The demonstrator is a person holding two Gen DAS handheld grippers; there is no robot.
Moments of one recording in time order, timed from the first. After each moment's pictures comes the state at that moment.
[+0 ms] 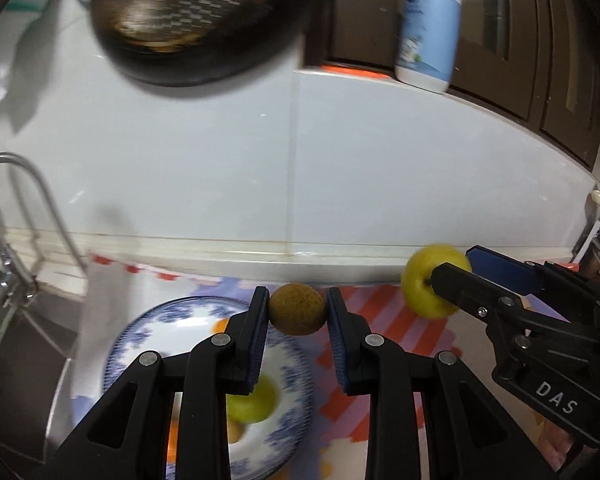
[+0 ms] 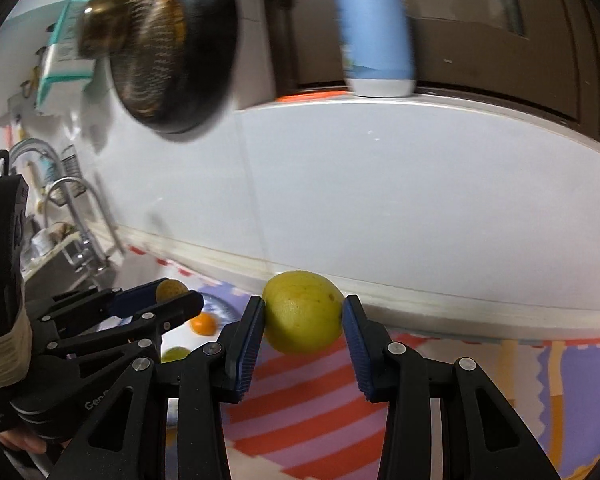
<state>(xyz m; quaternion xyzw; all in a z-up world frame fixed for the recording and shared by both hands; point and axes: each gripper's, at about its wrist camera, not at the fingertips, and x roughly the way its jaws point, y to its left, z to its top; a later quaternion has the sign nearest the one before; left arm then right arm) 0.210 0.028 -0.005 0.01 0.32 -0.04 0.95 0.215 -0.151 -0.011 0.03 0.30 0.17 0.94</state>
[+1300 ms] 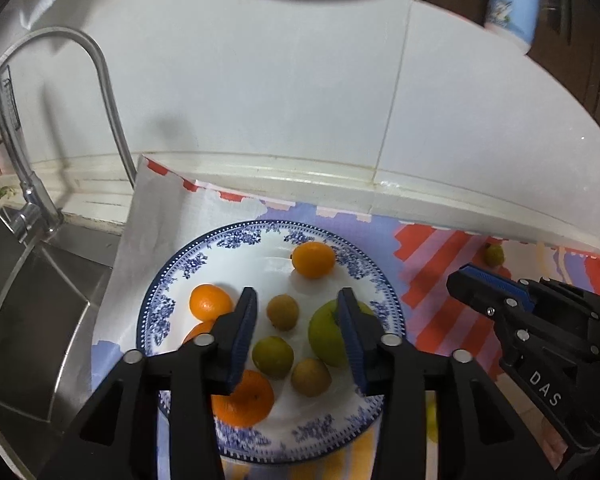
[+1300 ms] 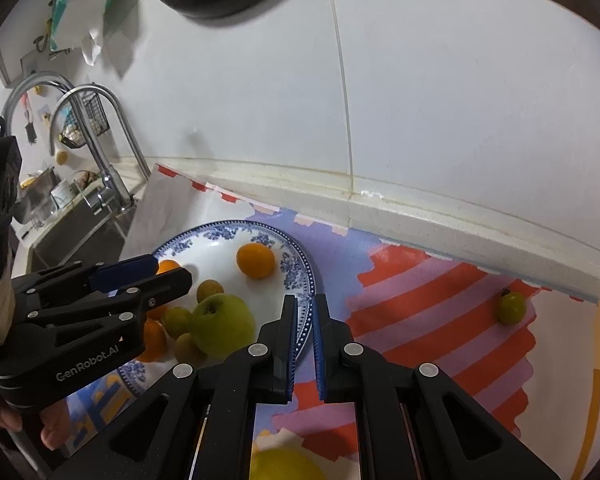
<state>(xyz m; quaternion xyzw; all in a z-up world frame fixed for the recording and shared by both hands) 0.206 0.085 -0.061 -0.02 0.38 0.01 0.92 0.229 -0.082 -0.079 0.02 0.37 0.23 0.90</state>
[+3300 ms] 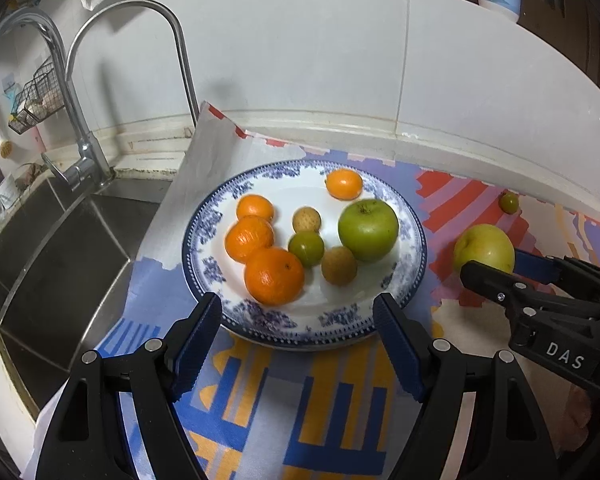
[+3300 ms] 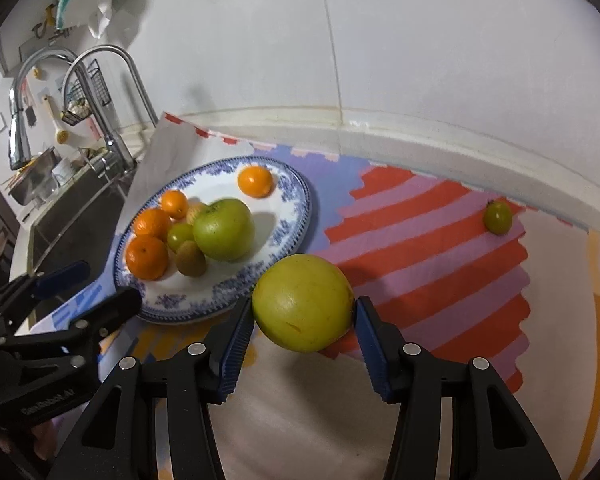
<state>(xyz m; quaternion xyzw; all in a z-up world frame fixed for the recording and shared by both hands) 0.134 0.080 -0.081 0.01 0.39 0.08 0.92 0.183 -0.098 -0.107 0.02 0.42 0.23 0.88</state>
